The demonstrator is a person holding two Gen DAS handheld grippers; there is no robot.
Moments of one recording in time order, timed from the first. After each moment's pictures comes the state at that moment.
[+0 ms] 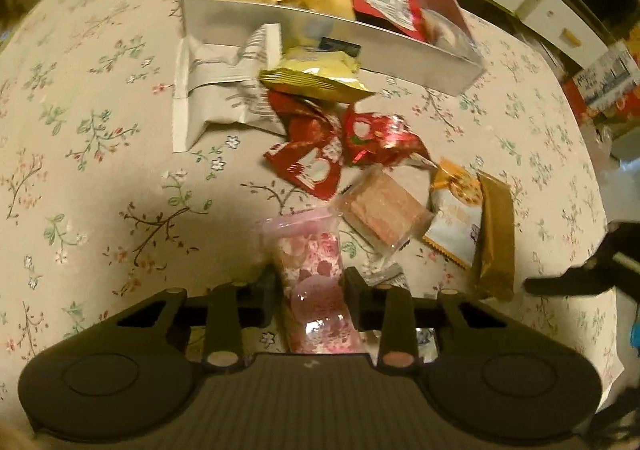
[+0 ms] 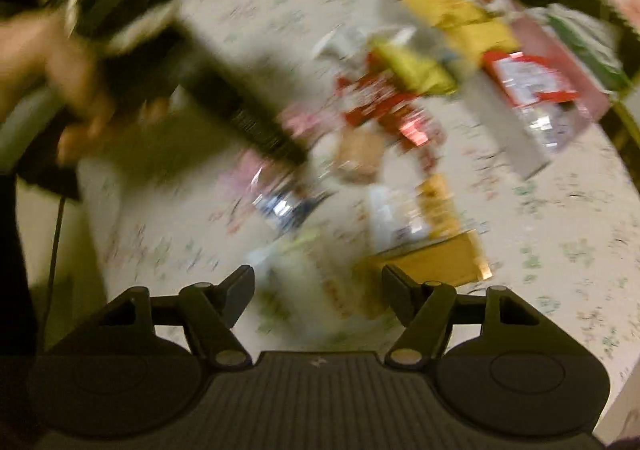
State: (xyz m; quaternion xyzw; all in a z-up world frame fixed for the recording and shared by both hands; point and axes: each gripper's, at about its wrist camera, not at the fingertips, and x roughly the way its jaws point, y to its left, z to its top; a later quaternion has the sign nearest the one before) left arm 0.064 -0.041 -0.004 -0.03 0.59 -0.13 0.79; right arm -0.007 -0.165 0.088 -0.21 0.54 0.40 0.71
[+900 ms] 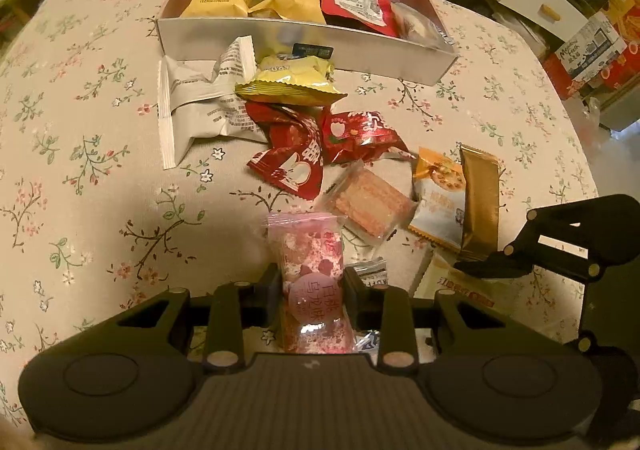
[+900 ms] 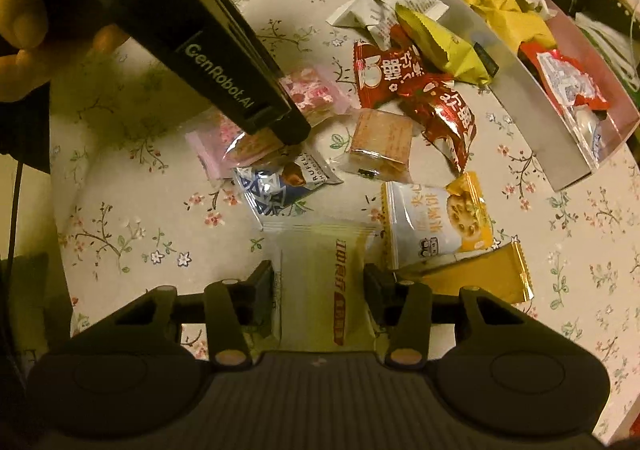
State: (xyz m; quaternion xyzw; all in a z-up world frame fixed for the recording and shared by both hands) left arm 0.064 -0.042 0.008 0.01 0.59 -0.16 0.79; right arm -0.002 -0.147 0.048 -0.24 0.53 0.40 0.71
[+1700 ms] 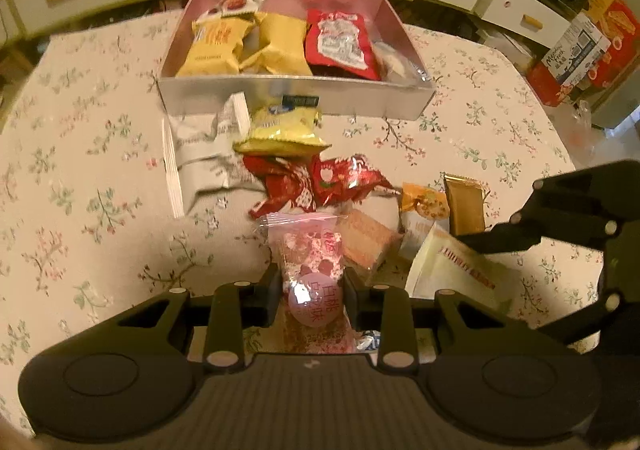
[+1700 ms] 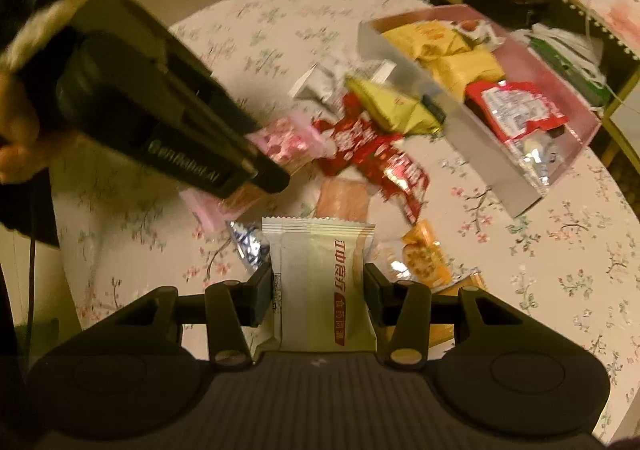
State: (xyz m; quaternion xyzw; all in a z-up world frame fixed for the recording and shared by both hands) left arm 0.059 -0.043 0.035 0.03 0.54 -0.17 0.82; right arm 0.012 -0.162 0.087 -0.17 0.49 0.38 0.77
